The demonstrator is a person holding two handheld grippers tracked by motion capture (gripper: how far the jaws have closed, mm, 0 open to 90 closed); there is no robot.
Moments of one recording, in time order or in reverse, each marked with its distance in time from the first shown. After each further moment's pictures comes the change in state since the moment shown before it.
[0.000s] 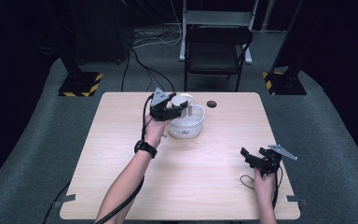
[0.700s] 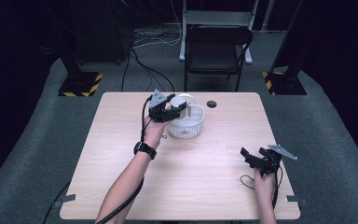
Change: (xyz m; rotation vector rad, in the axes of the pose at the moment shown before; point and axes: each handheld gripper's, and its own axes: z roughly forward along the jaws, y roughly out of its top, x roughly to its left) left arm 0.002 -0.006 -0.003 -0.013 0.001 -0.018; right arm 0.000 0.000 0.000 0.001 -0.001 -0.001
